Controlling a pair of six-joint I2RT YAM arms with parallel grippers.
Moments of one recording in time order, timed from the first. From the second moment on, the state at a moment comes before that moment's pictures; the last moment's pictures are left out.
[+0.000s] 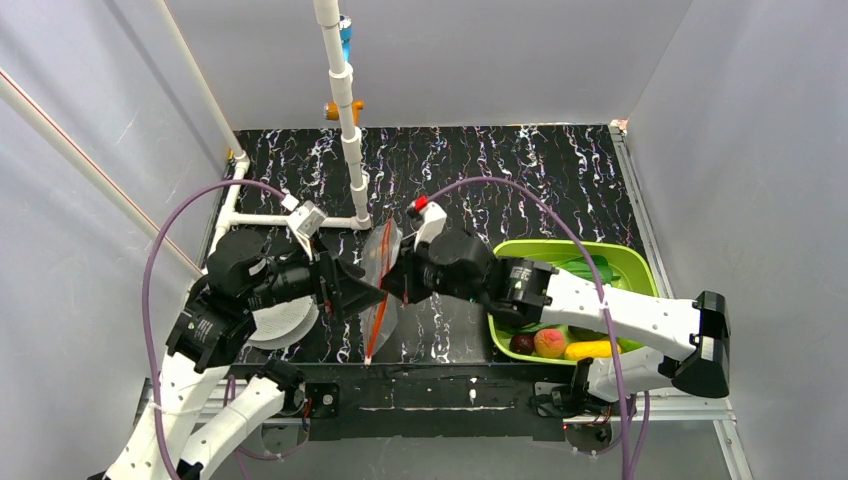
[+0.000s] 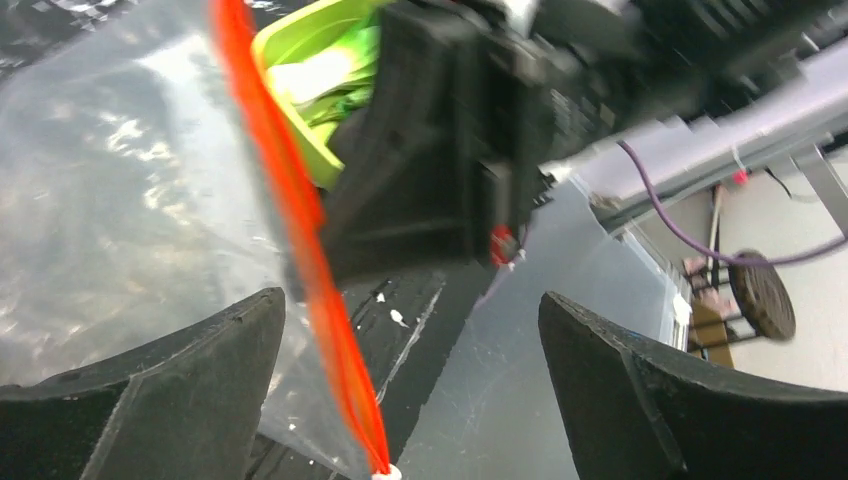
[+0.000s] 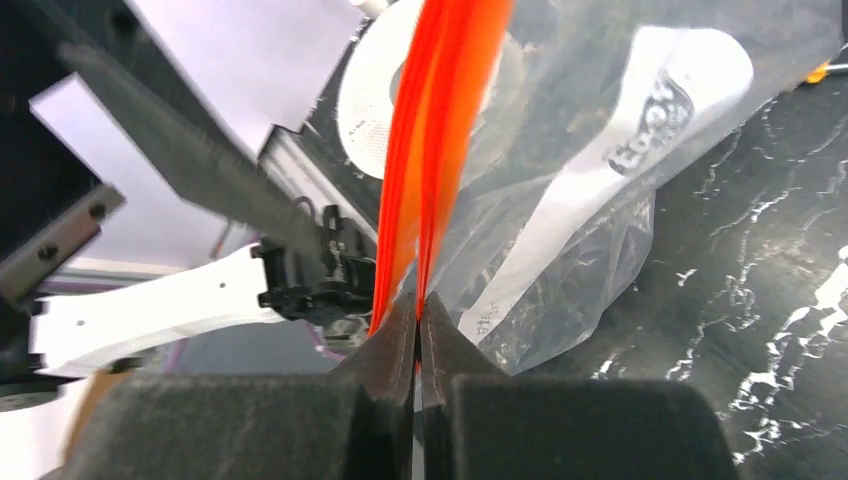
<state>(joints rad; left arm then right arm) -0.47 0.66 1.03 -0.71 0.61 -0.43 1.29 1.32 1.21 -0.30 0.18 0.71</state>
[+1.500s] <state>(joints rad) -0.59 0.90 1.36 -1.22 -0.11 -0.11 1.06 1.50 1.27 -0.32 -0.17 0.99</state>
